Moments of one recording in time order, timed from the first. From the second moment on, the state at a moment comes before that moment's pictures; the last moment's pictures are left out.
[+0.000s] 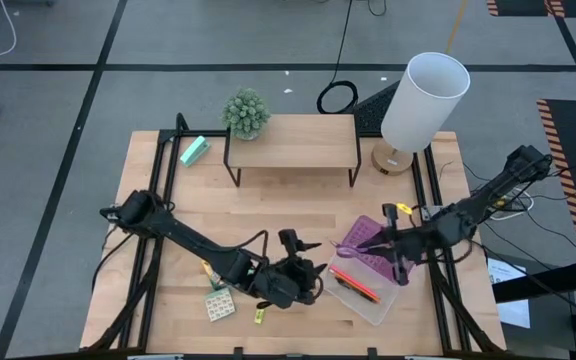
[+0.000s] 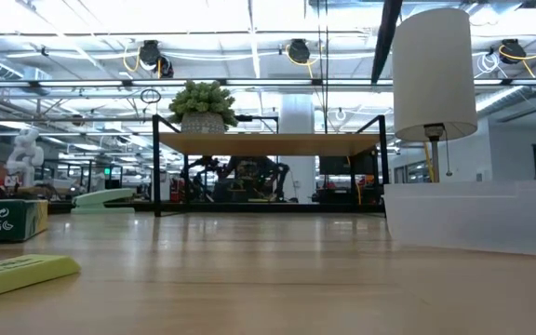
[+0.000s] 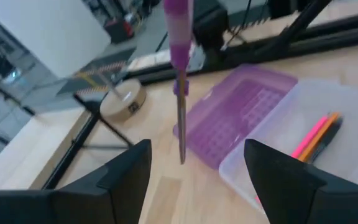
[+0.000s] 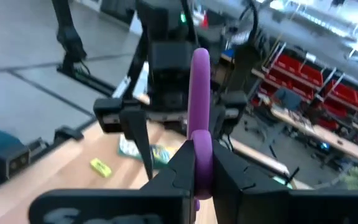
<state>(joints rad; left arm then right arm) -0.46 1.96 1.57 -0.14 -0.85 0.02 0.63 0.83 0.57 0.21 0.45 -0.38</state>
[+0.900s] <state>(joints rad) -0.37 1.96 1.44 0.15 -0.69 -0.01 0.69 0.73 0.30 0.75 0.39 -0.59</state>
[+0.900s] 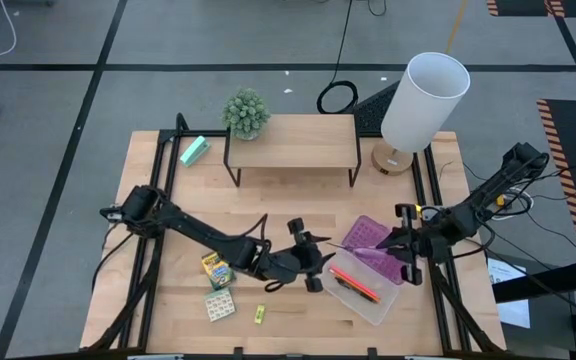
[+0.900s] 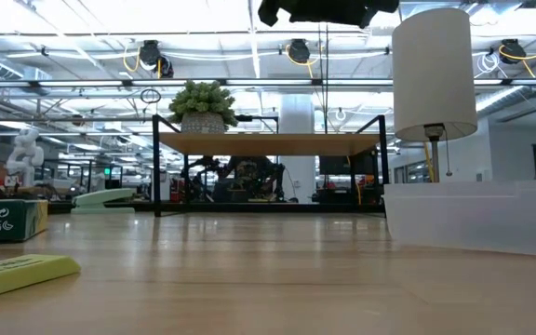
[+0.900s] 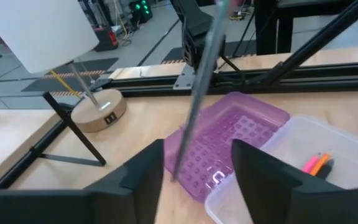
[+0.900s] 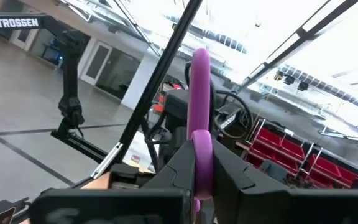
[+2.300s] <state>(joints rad) -0.43 1.85 1.45 -0.43 -1.04 -0.14 0.69 0.72 0.36 0.22 0.83 -0.29</state>
